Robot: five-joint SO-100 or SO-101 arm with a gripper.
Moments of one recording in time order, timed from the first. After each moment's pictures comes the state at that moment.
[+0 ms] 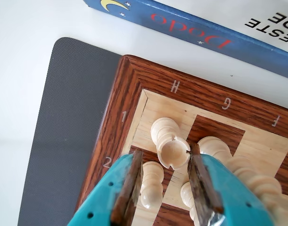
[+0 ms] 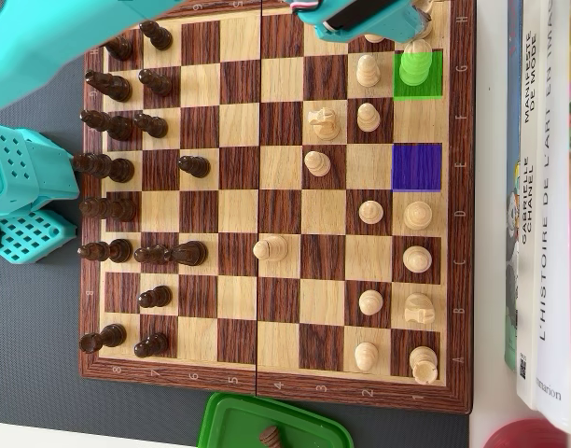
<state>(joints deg) -23.1 55.8 54.1 62.4 95.4</state>
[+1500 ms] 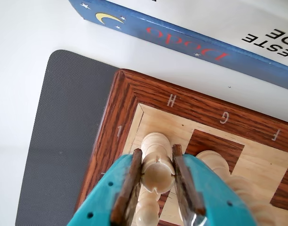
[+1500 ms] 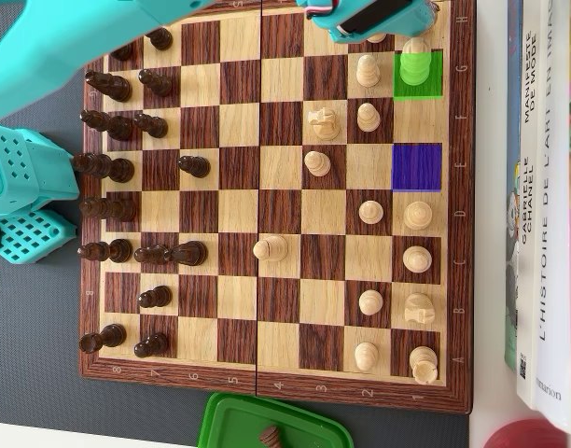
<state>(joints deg) -22.7 53.1 52.1 60.3 95.4</state>
